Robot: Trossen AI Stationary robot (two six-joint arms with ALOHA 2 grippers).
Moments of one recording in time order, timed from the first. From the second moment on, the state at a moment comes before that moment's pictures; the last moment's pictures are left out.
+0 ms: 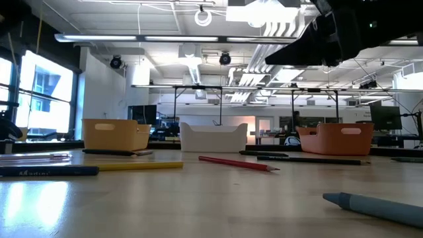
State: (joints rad) left arm -0.86 1.55 0.92 -0.48 -0.59 -0.79; right arm 0.40 1.39 0.47 0.64 0.65 -0.15
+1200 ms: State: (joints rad) left arm -0.92 1.91 1.10 -0.60 -0.35 -1.08; right arm 0.41 1.39 0.48 0.61 0.65 -0.13
